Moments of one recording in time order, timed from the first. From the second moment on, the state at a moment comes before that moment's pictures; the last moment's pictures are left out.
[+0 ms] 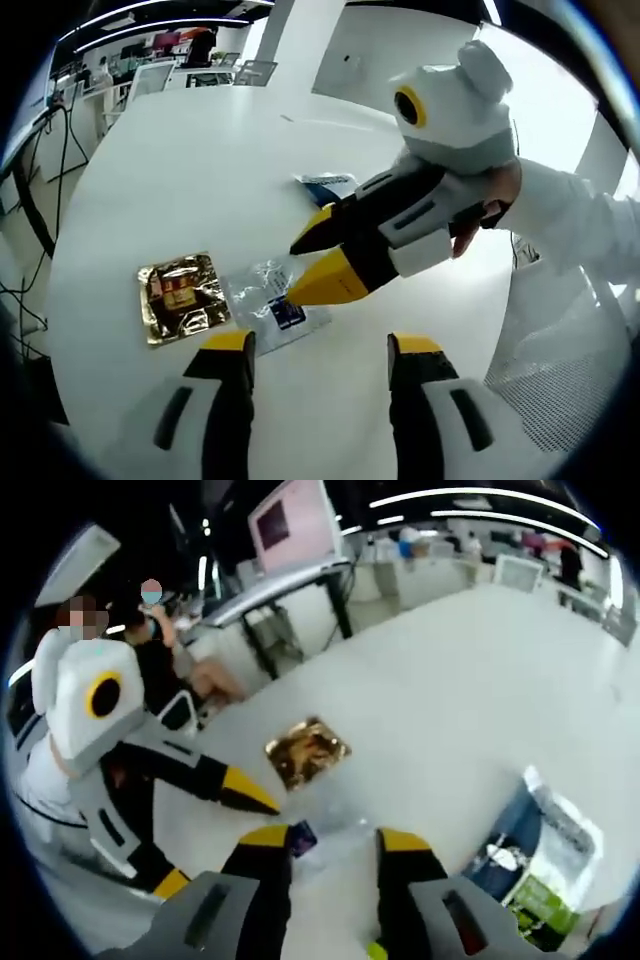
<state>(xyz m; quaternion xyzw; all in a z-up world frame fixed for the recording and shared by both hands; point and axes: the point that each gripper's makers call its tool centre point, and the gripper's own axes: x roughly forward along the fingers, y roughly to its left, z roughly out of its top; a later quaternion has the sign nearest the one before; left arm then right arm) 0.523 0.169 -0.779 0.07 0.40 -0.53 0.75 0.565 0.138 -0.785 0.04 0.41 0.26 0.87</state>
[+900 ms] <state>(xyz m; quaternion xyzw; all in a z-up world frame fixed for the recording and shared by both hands) 0.521 0.168 -0.779 0.08 0.39 -0.53 0.75 0.562 0.143 -0.781 0.27 0.39 0.19 0.86</state>
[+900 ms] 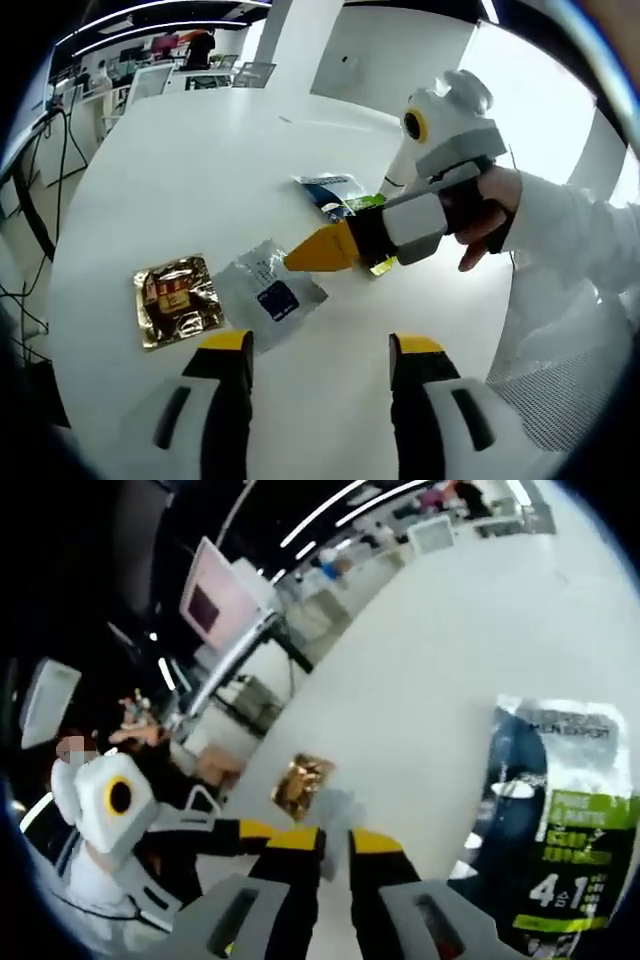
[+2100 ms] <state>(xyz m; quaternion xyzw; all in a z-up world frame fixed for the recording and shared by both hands) 0.505 0.143 -0.750 -0.06 0.39 -0.55 0.73 0.563 0.112 -0.732 0.28 0.33 0.16 0.89</state>
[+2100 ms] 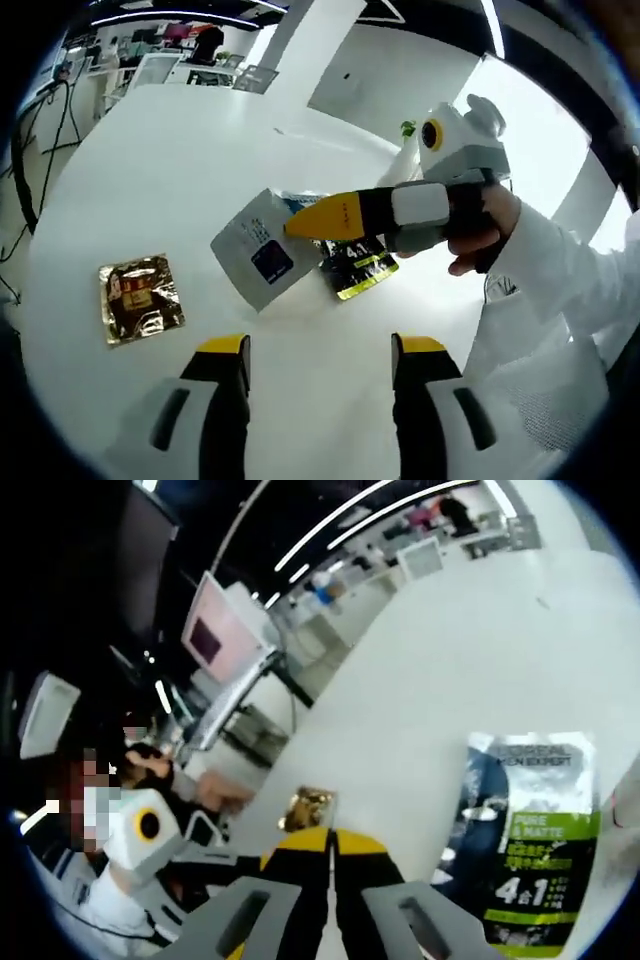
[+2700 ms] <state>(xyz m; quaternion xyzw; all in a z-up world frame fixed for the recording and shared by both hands) 0.511 0.105 -0.671 -0.37 0.35 -0.53 0.68 0.537 0.066 -0.649 0.29 0.22 0.13 0.92</state>
